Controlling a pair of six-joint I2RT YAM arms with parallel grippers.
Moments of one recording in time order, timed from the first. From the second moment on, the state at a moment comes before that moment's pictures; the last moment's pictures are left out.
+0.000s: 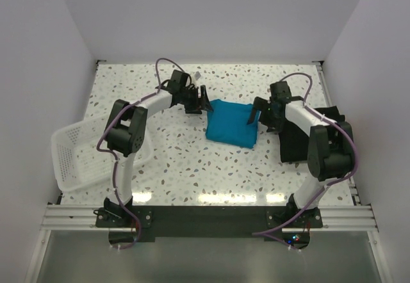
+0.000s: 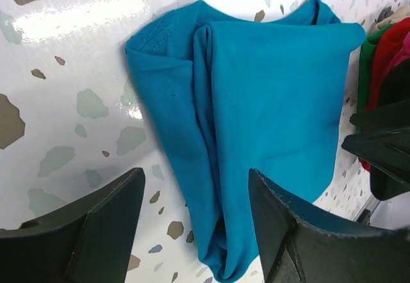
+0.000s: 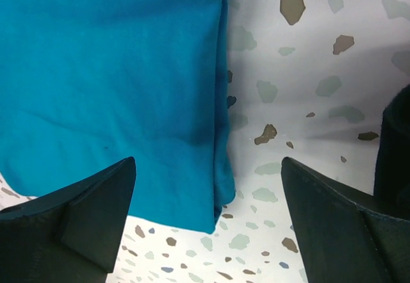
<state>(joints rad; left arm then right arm) -0.39 2.17 1.57 -0.26 0.50 -0.50 0.15 1.73 1.16 -0.54 -0.13 0.48</state>
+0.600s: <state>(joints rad) -0.39 2.23 1.68 -0.14 0.48 -0.55 0.13 1.85 1.25 -0.44 -0.10 0.51</state>
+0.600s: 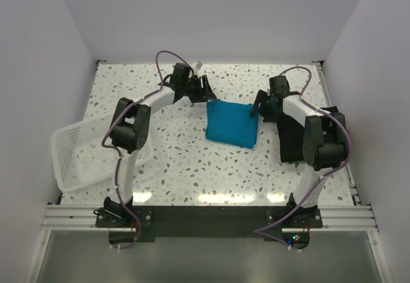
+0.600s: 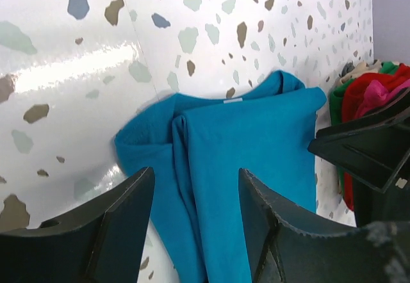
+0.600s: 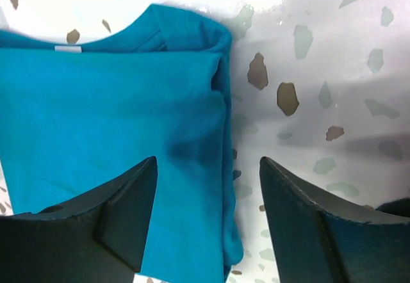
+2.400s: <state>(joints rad) -0.46 2.41 1.86 -0.12 0.36 -0.54 0.13 1.97 1.38 -0.39 -0.04 0.52</state>
